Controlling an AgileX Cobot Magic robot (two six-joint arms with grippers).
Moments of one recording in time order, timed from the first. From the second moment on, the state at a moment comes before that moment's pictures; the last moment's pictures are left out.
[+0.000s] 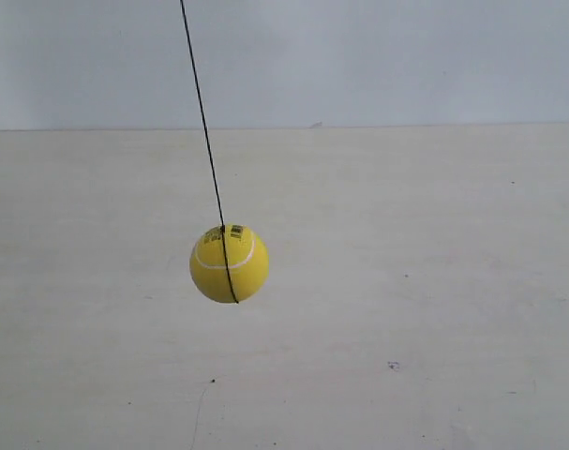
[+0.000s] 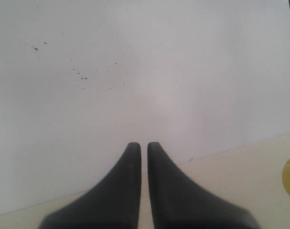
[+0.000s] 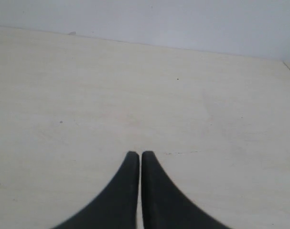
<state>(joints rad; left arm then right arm) -0.01 0.00 0.00 1.14 -0.30 -1.08 0.08 0.00 0.00 0.01 0.35 -0.10</state>
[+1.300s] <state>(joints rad) -0.01 0.00 0.00 0.16 0.31 -0.02 0.08 0.00 0.00 0.01 0.35 -0.09</state>
